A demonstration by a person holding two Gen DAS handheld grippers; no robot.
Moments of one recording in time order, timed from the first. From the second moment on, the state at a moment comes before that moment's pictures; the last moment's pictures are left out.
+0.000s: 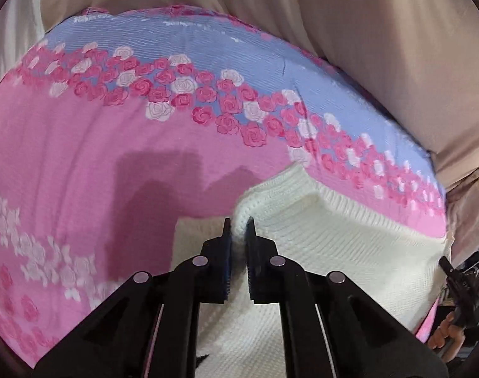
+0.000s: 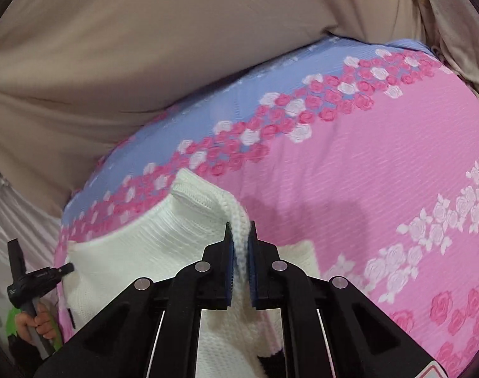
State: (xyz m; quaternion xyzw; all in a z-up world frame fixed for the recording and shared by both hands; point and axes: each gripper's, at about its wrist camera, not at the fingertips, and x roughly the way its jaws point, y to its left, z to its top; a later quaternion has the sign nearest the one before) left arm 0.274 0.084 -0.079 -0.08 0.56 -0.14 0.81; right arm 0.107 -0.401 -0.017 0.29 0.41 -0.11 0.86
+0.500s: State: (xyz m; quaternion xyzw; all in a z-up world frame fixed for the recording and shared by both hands) left arm 0.201 0.054 -0.068 -0.05 0.55 -0.16 0.82; right arm 0.089 -0.286 -0.019 0.22 0.48 -0.01 0.85
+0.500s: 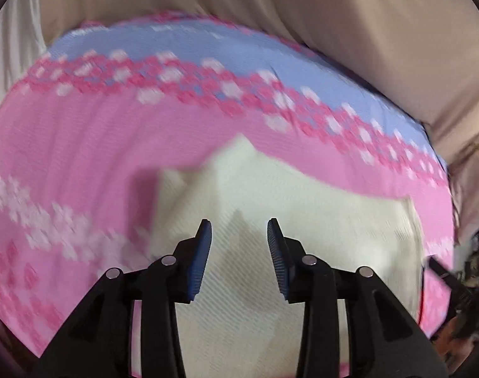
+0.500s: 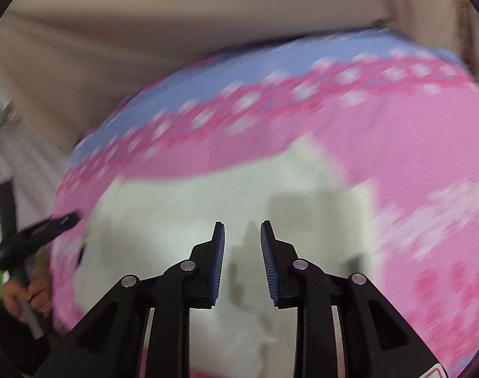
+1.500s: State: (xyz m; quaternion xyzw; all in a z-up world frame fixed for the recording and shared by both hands) left arm 0.173 0.098 -0.102 -0.06 0.57 -0.10 0.81; right arm 0.035 -0.347 -0.065 0.24 0.52 -0.13 0.81
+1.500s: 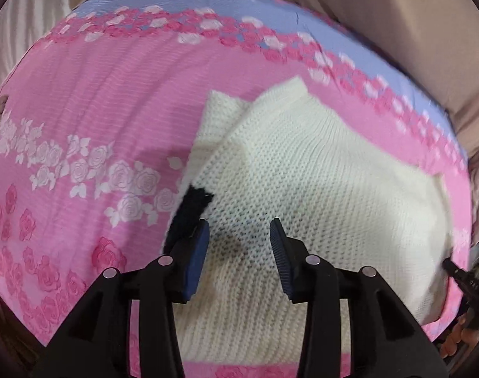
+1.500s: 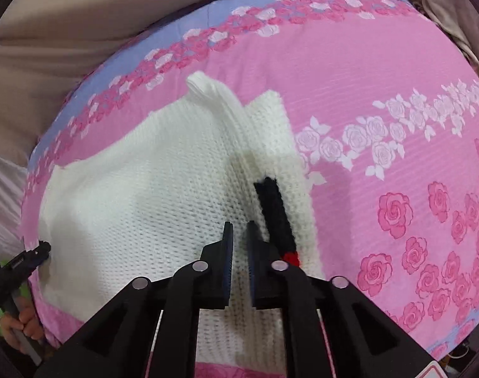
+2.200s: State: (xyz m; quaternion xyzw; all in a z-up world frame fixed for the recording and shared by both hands) left arm 0.147 0.183 -0.143 -0.26 0.60 -0.04 0.75; right arm 0.164 -0.160 -0.089 0.07 0.60 0.04 0.80
